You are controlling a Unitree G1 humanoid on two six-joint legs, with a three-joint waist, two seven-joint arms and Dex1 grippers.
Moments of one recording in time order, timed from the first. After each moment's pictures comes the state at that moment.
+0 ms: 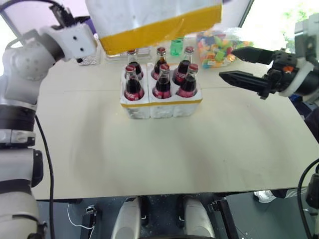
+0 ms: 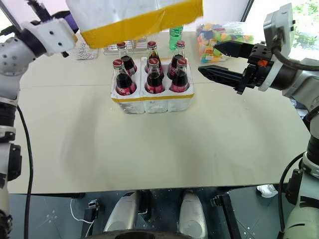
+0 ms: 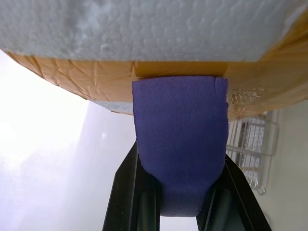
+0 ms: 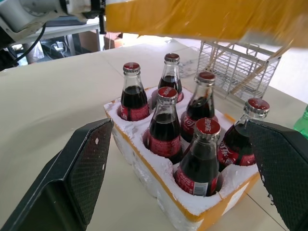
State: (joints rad) left arm -1.01 0.89 -0.10 0.52 0.31 -0.52 -0.53; right arm -0.74 -0.92 -0.29 -0.21 0.81 0.88 0.91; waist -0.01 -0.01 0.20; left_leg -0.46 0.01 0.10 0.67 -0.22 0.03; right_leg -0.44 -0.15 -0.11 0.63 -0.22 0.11
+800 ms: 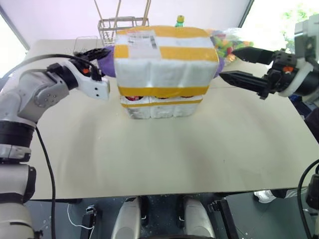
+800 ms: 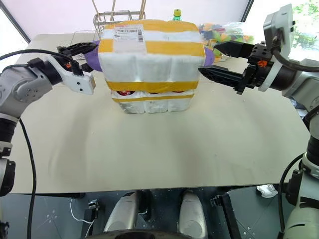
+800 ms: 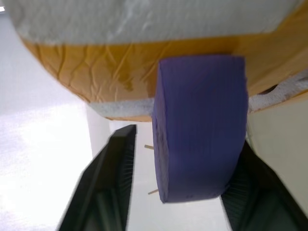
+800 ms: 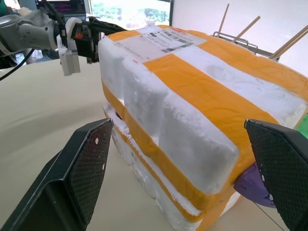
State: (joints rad) left arm -0.85 0.94 -0.18 0.41 0.66 -0.70 -0.29; right arm -0.73 -0.92 -0.29 -0.21 0.81 0.87 0.90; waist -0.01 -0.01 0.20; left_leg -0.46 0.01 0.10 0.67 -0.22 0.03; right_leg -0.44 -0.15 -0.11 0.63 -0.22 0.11
